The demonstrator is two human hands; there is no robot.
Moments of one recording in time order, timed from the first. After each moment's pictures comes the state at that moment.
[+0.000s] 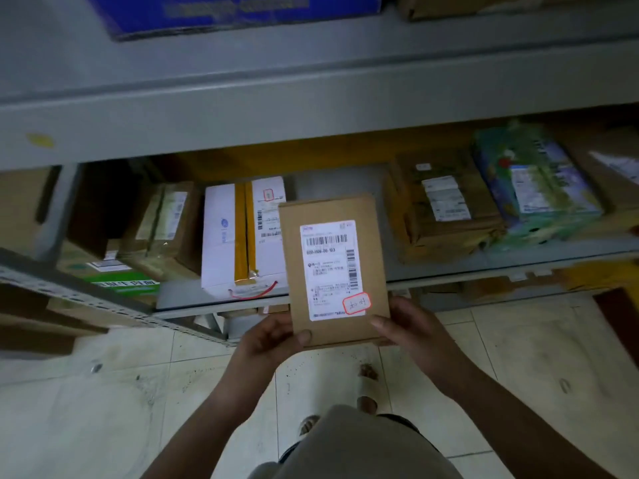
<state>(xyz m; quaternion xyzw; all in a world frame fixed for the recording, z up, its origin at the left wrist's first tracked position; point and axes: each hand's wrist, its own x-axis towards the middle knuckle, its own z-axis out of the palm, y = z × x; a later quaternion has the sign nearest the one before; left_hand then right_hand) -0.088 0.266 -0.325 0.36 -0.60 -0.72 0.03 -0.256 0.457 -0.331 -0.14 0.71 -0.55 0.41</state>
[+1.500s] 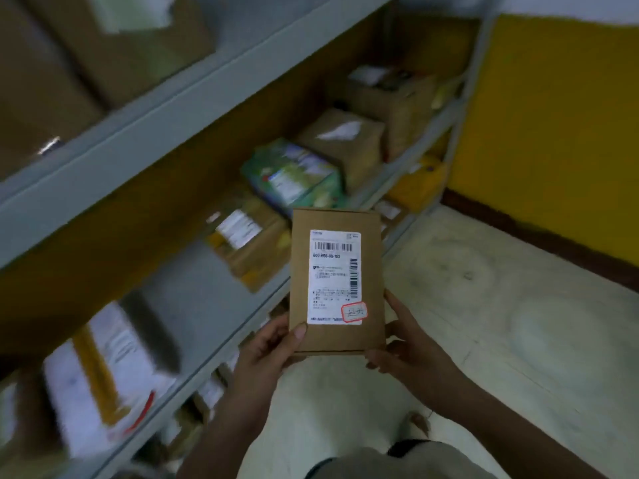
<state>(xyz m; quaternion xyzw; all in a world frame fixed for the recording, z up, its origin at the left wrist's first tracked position) -0.192 0.500 -0.278 0.17 -0.71 -0.67 -0.12 -0.190 0.736 -0.319 -0.01 0.75 -0.64 0.18</state>
